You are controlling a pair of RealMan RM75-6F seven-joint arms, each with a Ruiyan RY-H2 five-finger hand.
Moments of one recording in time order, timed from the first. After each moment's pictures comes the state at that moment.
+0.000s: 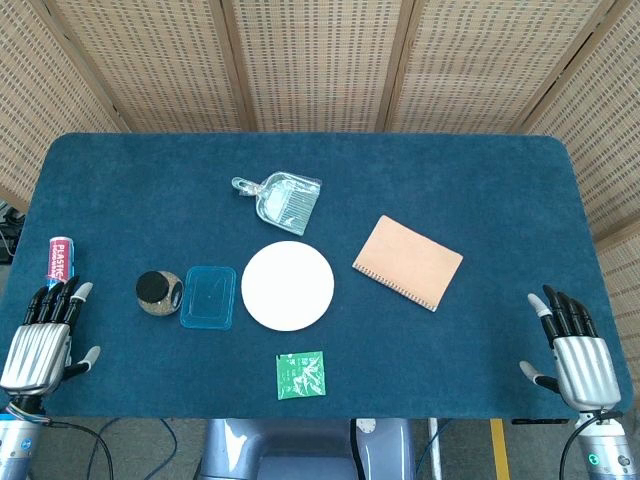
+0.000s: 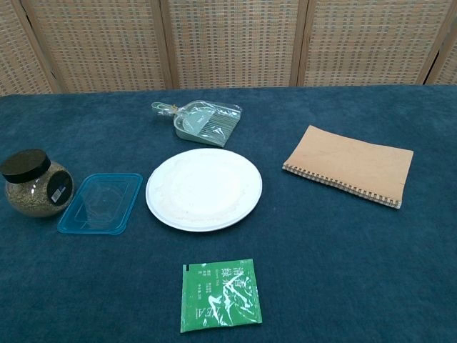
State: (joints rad) left arm -0.11 -1.15 -0.03 -1.85 1.43 1.46 0.38; right arm 0.06 -1.18 0.05 -1.62 -1.56 1.52 -0.16
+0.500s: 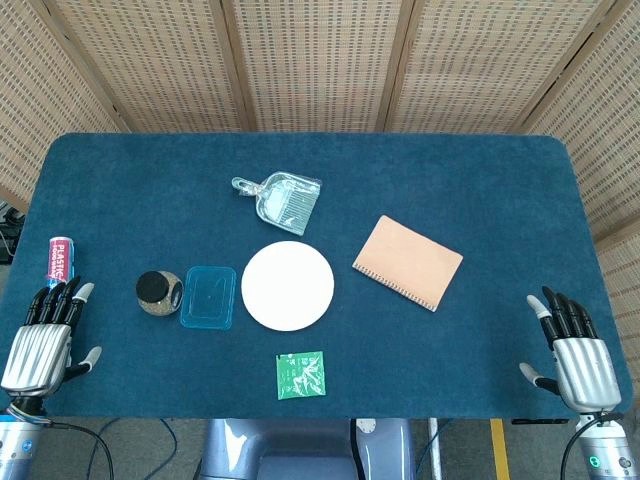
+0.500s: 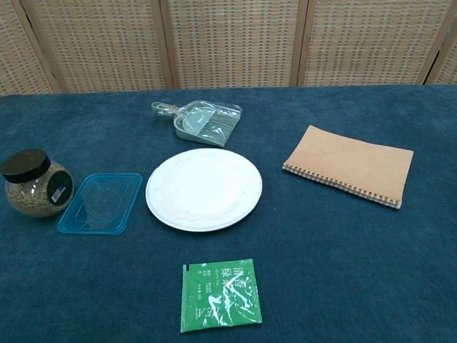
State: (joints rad) left arm -0.10 -1.15 -0.02 -1.86 1.44 1.47 0.38; right arm 0.06 -1.17 0.04 -1.63 -1.57 1.53 -0.15
